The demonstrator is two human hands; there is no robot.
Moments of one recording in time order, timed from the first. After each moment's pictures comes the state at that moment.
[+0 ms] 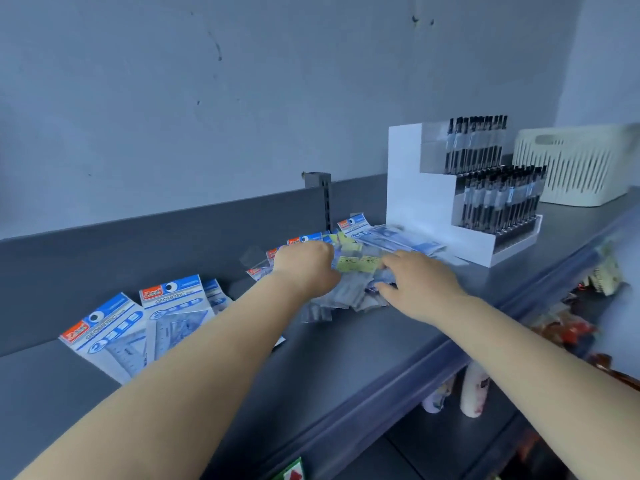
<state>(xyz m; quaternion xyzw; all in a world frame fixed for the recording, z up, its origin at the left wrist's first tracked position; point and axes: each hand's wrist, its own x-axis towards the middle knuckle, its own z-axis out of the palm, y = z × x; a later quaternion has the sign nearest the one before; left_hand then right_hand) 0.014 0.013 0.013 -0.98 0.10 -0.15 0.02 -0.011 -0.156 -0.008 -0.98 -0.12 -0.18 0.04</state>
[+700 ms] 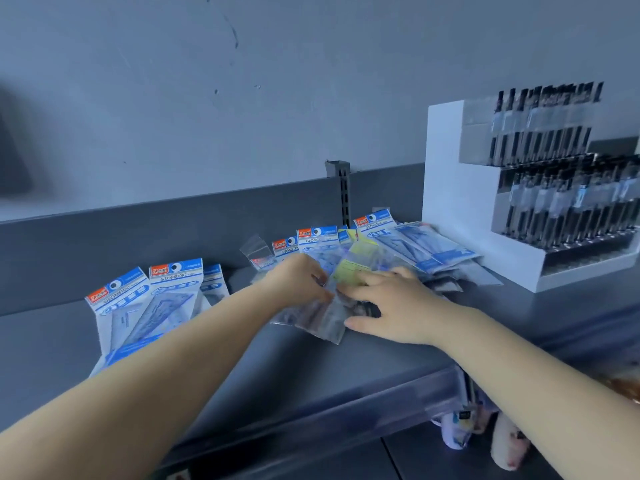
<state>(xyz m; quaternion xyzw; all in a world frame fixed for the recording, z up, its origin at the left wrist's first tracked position) 0.017 -0.011 -0.004 -0.98 -0.05 -0.04 -0.18 0.041 -0.183 -0.028 -0.91 -0.40 -0.05 0.05</state>
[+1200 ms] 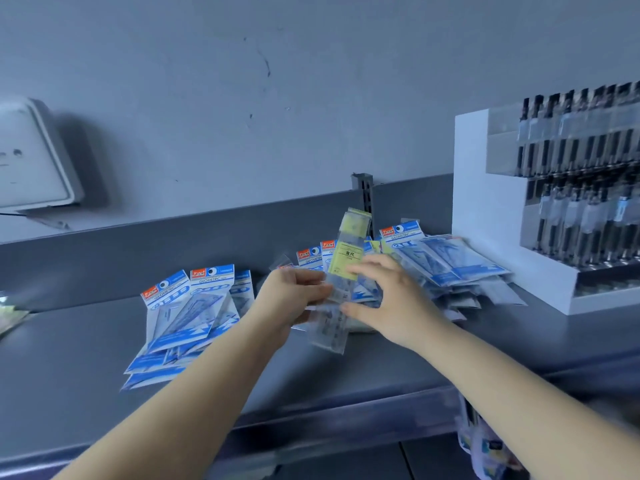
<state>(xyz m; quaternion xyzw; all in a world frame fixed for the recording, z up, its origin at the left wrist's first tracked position) -0.030 -0.033 -0.002 -0.74 -0.18 -0.16 -0.63 0.036 -0.178 -0.025 -0.81 -0.42 -0.10 0.40</state>
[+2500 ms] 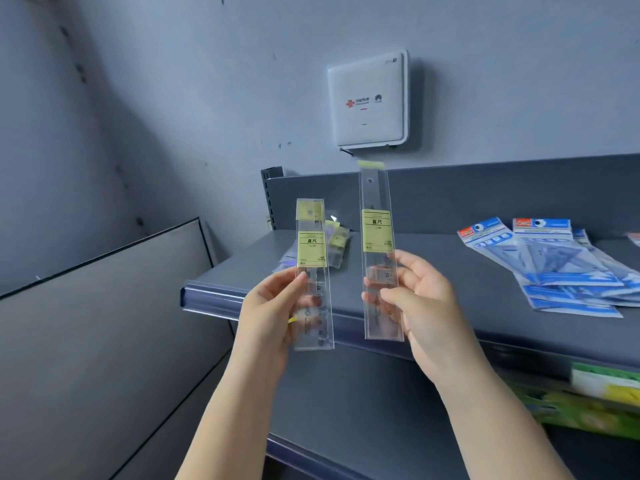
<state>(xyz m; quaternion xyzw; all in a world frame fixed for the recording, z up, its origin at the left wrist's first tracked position) -0.422 0.209 -0.019 -0.51 -0.27 -0.48 -0.66 -0.291 0.118 -0.026 -0.46 -0.33 0.31 0.76</state>
